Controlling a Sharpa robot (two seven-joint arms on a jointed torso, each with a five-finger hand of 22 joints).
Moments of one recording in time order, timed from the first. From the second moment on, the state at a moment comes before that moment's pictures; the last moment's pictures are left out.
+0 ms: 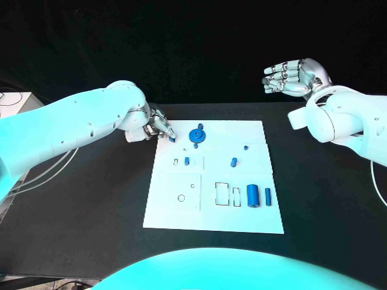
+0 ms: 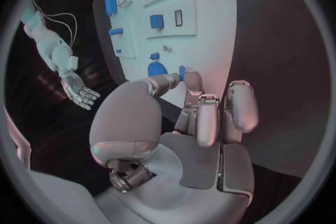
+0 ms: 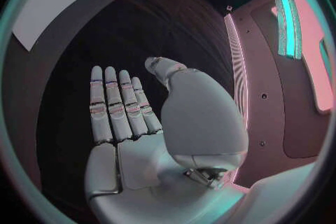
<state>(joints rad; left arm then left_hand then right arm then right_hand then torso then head) 1.29 -0.56 -0.06 1.03 -0.88 0.31 -0.51 1.14 -0.14 0.75 0.13 0.16 0.83 0.09 0.67 0.67 1.18 0.00 1.02 0.68 1.47 -0.05 1.52 1.31 0.08 1.33 0.06 1.40 1.25 1.37 -0.76 -0.18 1.28 -0.39 -0.51 0.25 1.33 -0.22 0.48 0.11 0.38 0.81 0.21 0.24 0.17 0.98 0.20 0.13 0.06 0.99 0.16 0.07 0.24 0.18 0.91 0.28 0.07 0.11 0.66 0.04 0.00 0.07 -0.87</state>
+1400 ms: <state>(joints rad) 1.24 -0.76 -0.12 1.45 -1.03 0.05 -0.51 1.04 -0.21 0.80 0.10 0.40 0.89 0.07 0.68 0.81 1.27 -0.02 1.07 0.77 1.47 -0.08 1.54 1.31 0.08 1.40 0.03 1.46 1.31 1.37 -0.78 -0.18 1.29 -0.39 -0.51 0.25 1.33 -0.22 0.49 0.11 0.38 0.81 0.21 0.24 0.17 0.98 0.20 0.13 0.06 0.99 0.16 0.07 0.24 0.18 0.91 0.28 0.07 0.10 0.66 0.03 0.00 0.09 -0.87</state>
